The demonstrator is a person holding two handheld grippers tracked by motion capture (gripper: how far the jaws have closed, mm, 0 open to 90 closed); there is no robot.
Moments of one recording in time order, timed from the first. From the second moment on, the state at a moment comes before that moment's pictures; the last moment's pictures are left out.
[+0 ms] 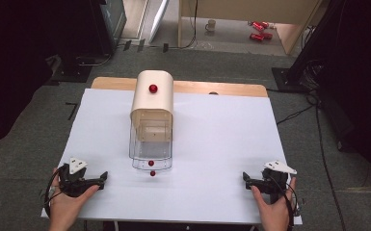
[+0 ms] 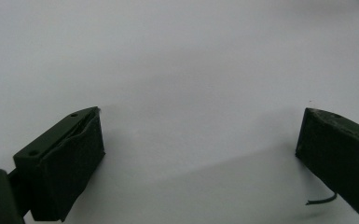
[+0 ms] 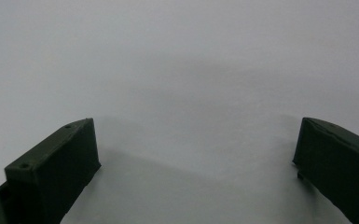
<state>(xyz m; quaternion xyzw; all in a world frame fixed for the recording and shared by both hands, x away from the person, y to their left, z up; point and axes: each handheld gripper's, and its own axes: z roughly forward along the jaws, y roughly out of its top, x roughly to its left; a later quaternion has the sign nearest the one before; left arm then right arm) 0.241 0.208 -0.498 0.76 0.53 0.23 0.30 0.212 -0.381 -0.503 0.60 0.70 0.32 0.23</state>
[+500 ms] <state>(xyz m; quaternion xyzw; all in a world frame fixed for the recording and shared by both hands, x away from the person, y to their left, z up) 0.226 0.189 -0.479 0.75 0.53 0.24 0.33 0.212 -0.376 -0.504 0.60 0.71 0.30 0.24</state>
